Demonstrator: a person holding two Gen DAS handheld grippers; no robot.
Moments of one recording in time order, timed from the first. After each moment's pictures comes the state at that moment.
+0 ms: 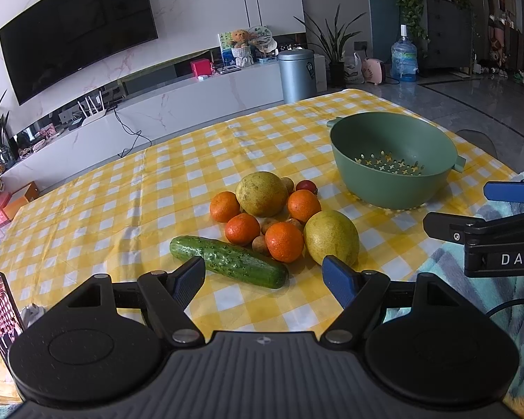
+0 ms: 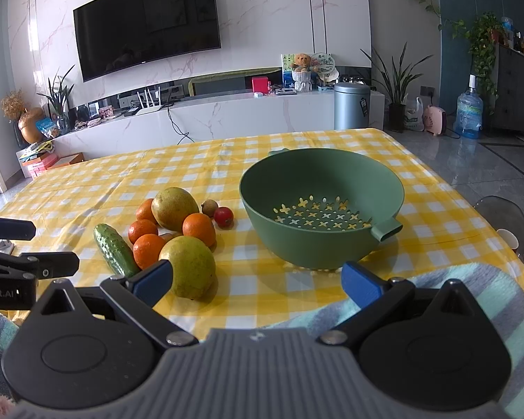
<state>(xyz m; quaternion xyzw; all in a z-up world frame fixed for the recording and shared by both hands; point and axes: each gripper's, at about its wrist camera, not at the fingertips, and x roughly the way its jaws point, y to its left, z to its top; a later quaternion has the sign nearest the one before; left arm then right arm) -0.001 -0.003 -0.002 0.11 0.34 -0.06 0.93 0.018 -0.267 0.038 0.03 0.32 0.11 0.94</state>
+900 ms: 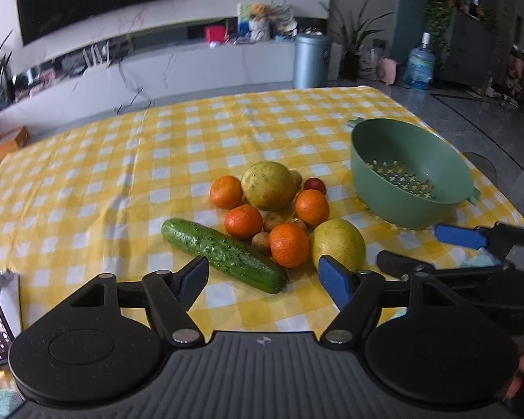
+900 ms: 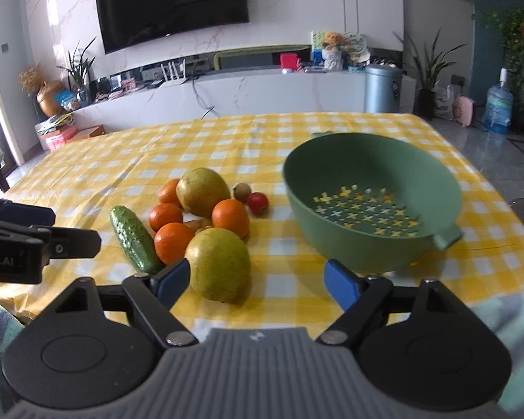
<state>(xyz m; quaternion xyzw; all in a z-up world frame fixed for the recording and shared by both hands) 0.041 0.020 -0.001 0.01 0.40 -0.05 0.92 0.060 -0.229 0.024 0.01 0.37 0.16 0.91</state>
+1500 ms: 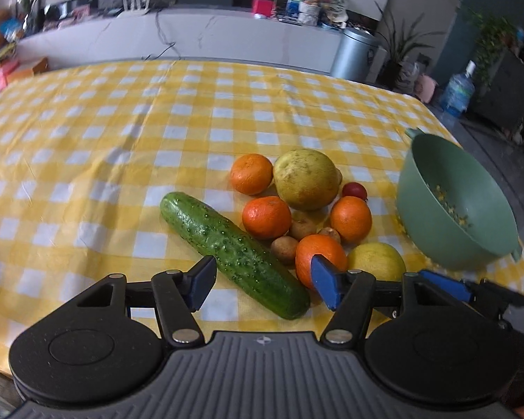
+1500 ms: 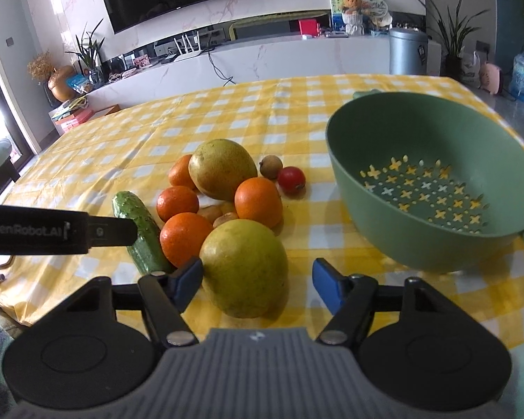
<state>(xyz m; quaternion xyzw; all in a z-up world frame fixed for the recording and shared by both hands) 0.088 0.045 -0.046 -0.10 0.43 0.00 0.90 0.103 -0.205 -0.010 0.04 0.42 0.20 0.89</state>
